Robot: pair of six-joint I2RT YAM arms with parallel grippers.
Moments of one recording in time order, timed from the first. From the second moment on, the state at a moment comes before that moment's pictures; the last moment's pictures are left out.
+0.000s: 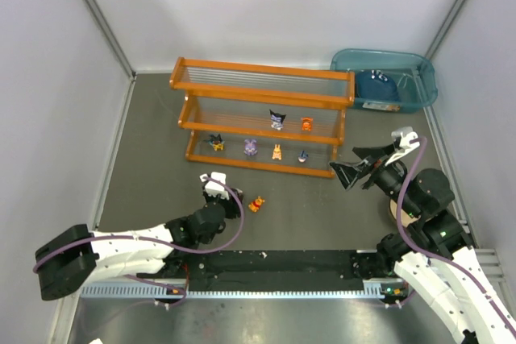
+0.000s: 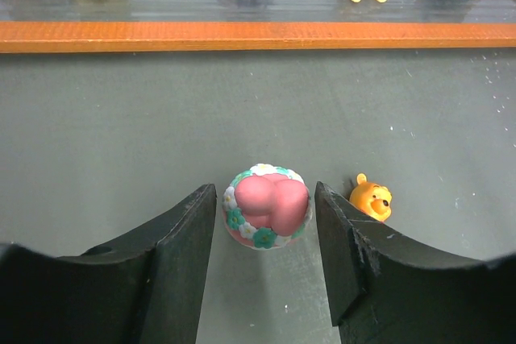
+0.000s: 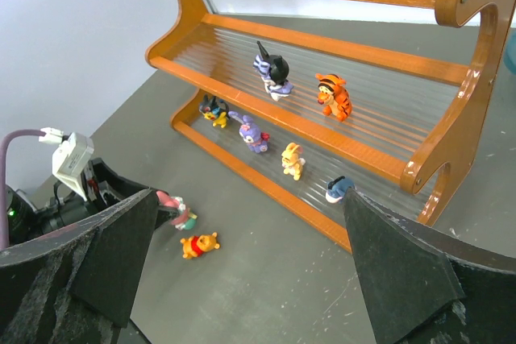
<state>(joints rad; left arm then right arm) -1.09 0.89 0.10 0.39 -0.70 -0.47 0.46 0.37 0.63 -0.25 -0.20 0.34</state>
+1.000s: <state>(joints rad) -1.09 0.95 0.10 0.40 -0.66 -0.47 0.46 0.37 0.63 -0.25 -0.20 0.34</state>
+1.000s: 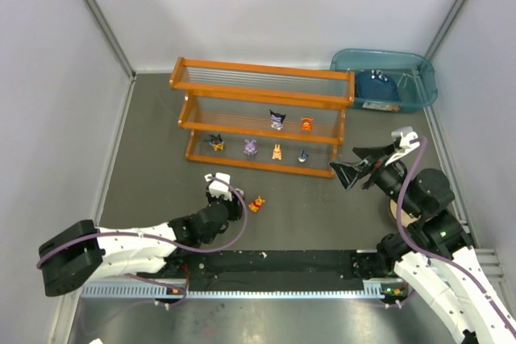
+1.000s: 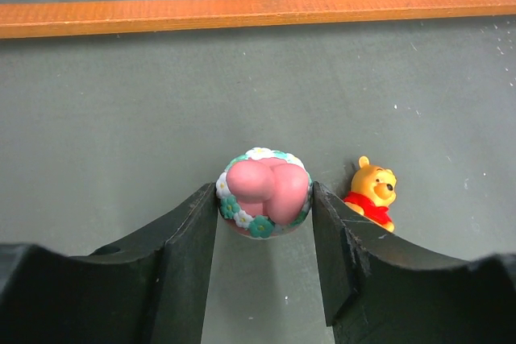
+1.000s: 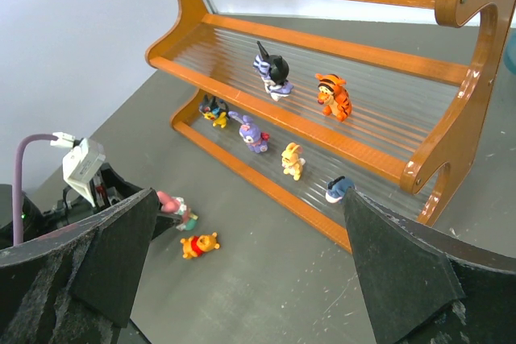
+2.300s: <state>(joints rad) -0.42 1.09 0.88 -0.02 -0.19 -0.17 0.46 0.37 0.63 -0.25 -0.19 0.34</state>
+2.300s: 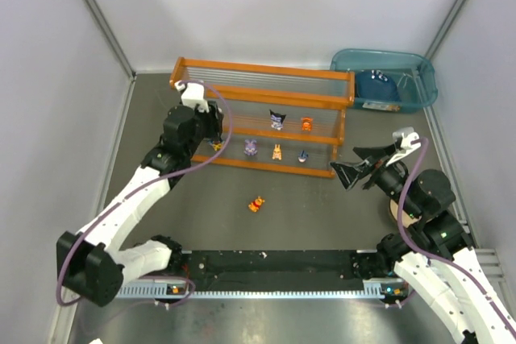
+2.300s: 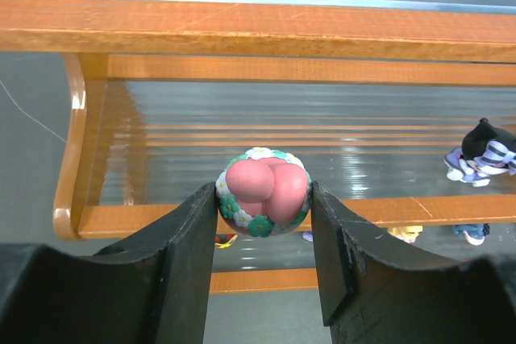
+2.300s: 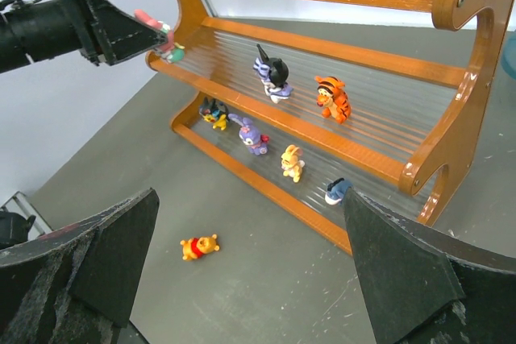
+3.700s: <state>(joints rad) -0.30 1.33 0.94 0.08 -0.07 -0.18 0.46 0.37 0.63 -0.25 -0.19 0.34</state>
